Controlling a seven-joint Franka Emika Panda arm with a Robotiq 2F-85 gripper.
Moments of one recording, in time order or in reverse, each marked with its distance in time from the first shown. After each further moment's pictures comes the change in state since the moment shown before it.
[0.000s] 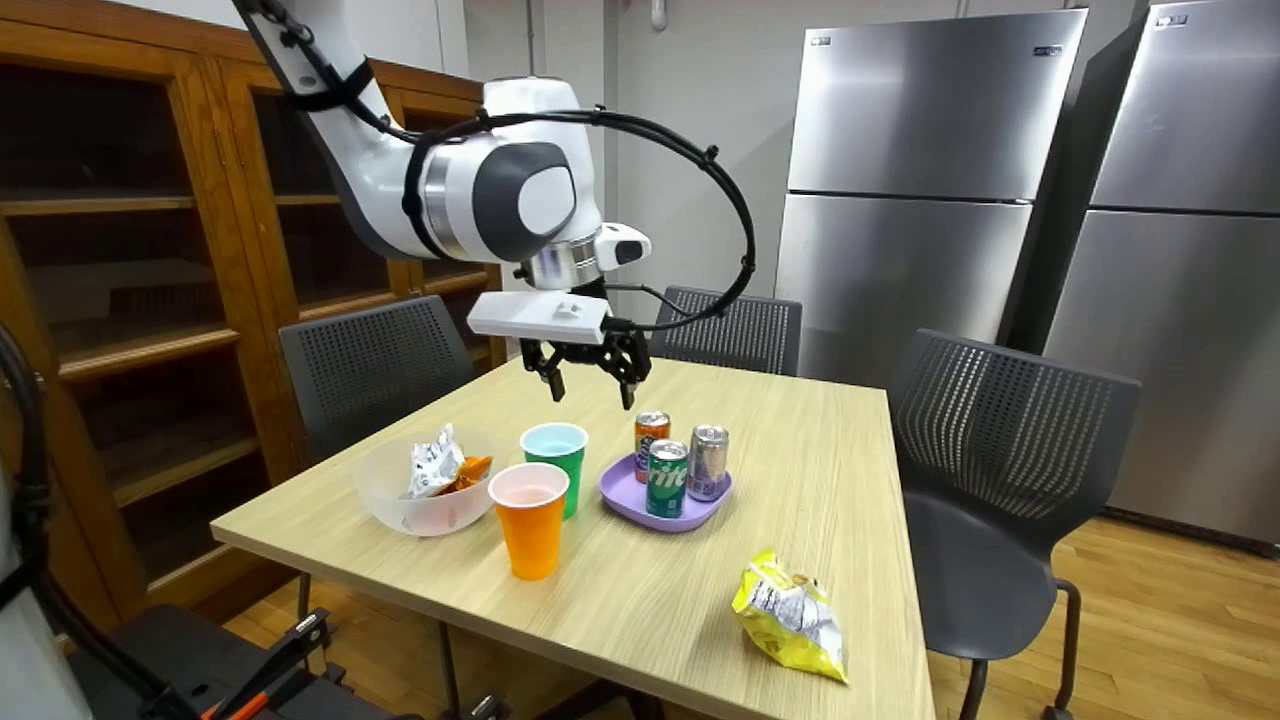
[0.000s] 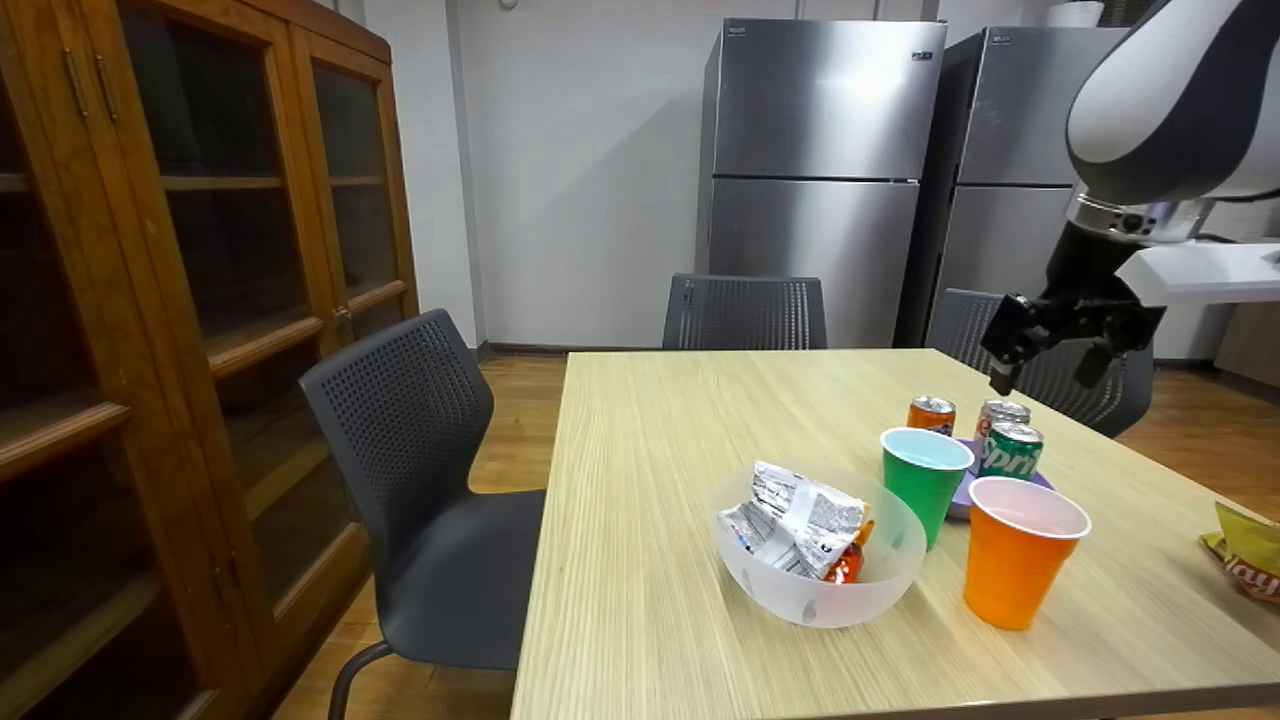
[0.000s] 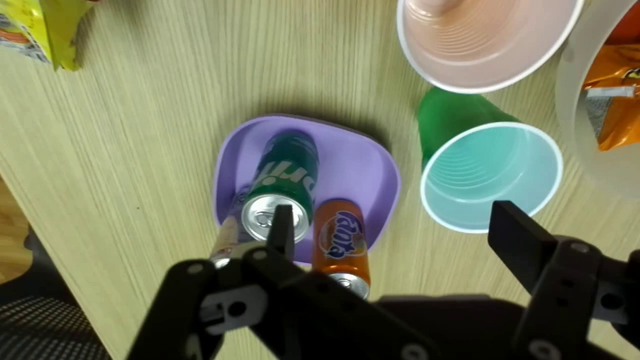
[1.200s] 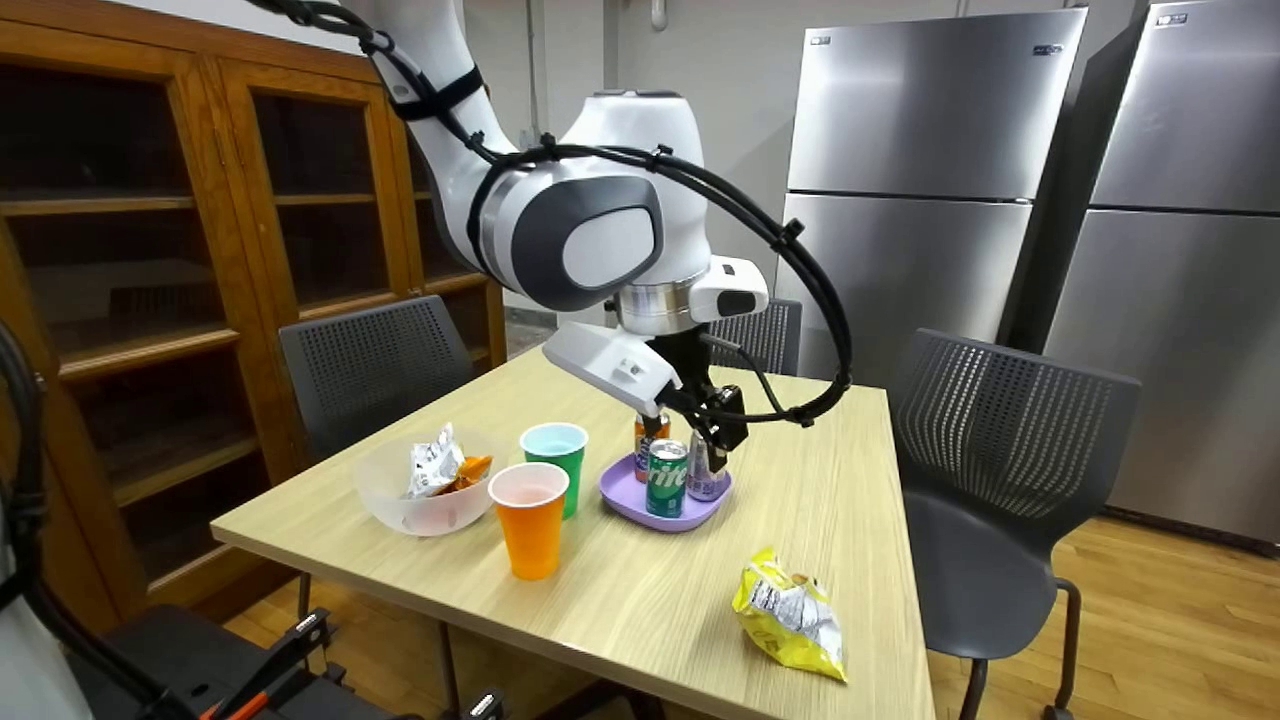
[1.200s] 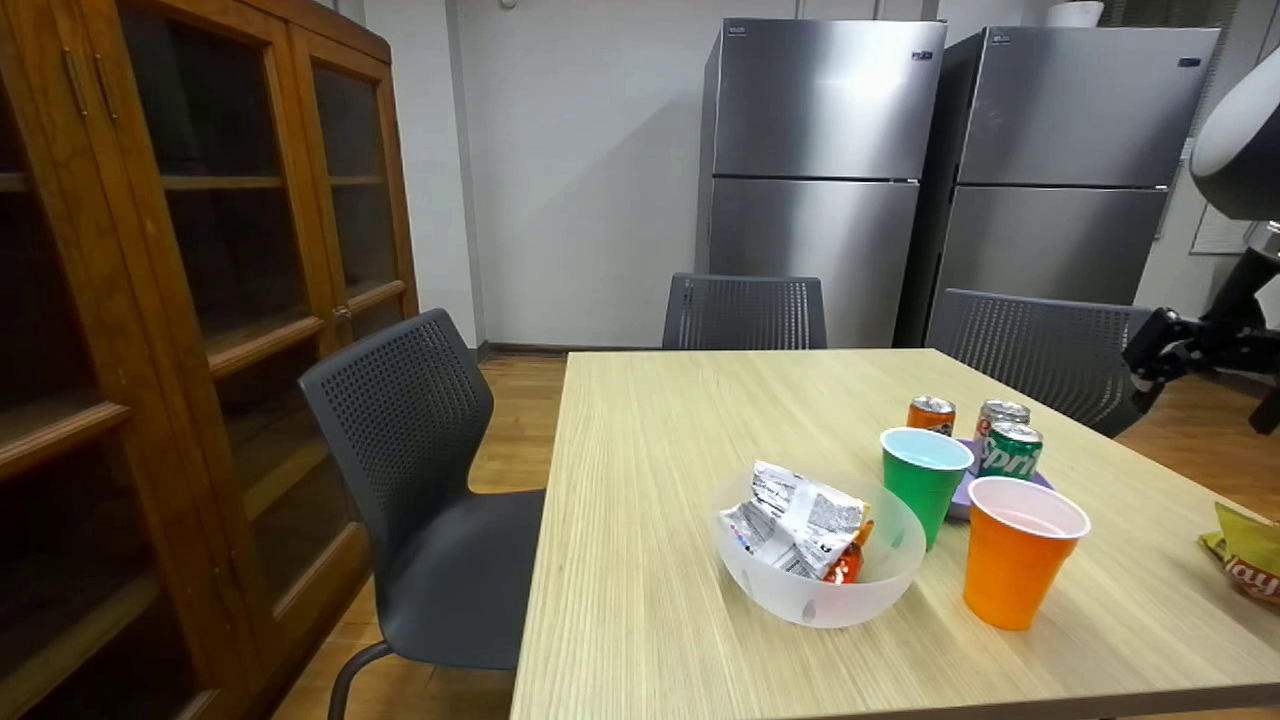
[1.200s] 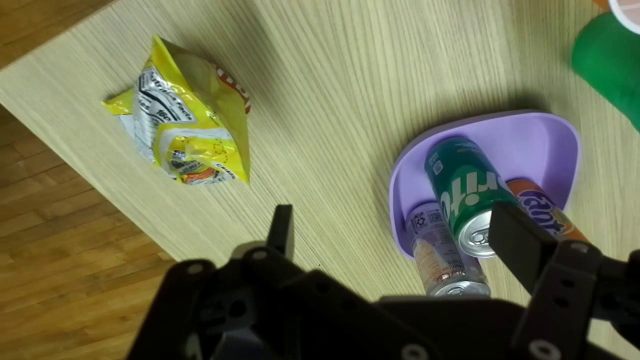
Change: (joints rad) arm -0.079 0.025 -0.171 -0.038 0.234 0.083 -0.008
